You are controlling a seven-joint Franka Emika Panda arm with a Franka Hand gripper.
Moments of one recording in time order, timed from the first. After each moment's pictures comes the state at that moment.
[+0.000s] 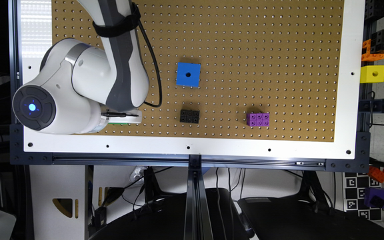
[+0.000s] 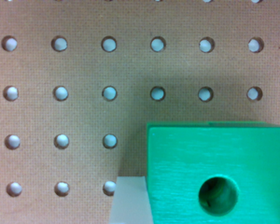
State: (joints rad) arm -0.41 0.73 0.07 -1.70 -0.01 2.48 0.43
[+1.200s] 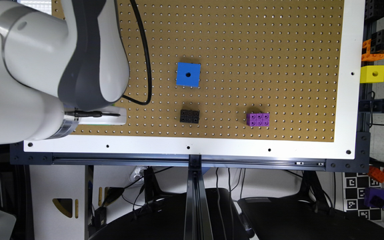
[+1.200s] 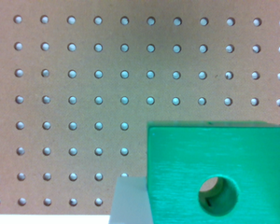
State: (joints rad) arm -0.41 0.50 0.07 -1.70 -0.01 2.24 0.44
